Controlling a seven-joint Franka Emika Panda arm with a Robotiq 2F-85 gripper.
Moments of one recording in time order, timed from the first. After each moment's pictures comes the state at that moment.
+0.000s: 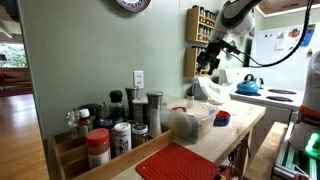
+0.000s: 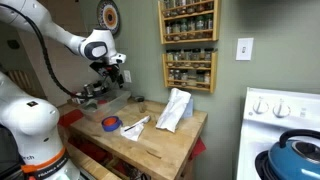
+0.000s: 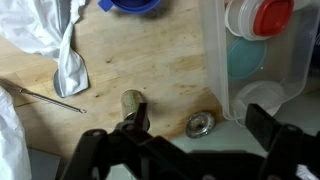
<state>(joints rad) 0.10 -0.46 0.05 -2.62 0.28 2.41 0.15</state>
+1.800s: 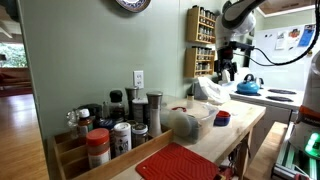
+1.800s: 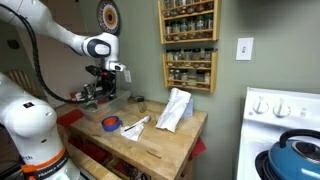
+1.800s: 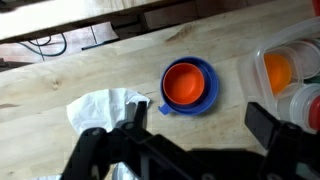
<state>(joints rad) 0.01 -0.47 0.06 -2.60 0.18 1.94 0.22</state>
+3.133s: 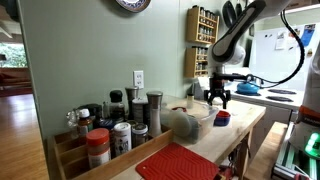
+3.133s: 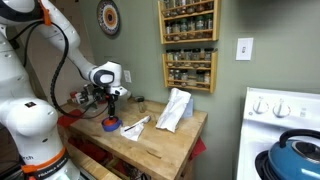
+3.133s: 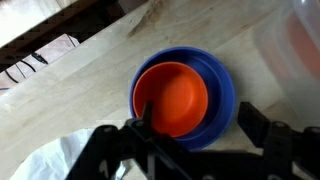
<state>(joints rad) 0.05 -0.10 0.14 -2.69 0.30 2.40 0.48</state>
